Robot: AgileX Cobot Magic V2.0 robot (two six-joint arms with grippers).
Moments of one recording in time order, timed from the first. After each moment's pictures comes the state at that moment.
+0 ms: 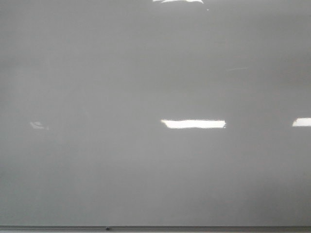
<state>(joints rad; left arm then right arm) -0.22 1.15 -1.08 -0.03 0.90 0.17 0.01 0.65 -0.84 0.07 0.88 -0.08</state>
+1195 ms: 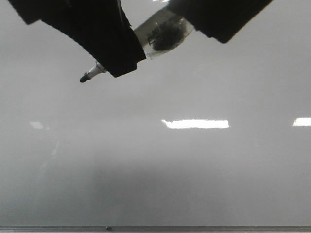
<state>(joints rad) -0.92 1.39 -1.22 -0.01 0.96 0.54 0.61 1.23 -1.15 0.48 0.98 -0.93</state>
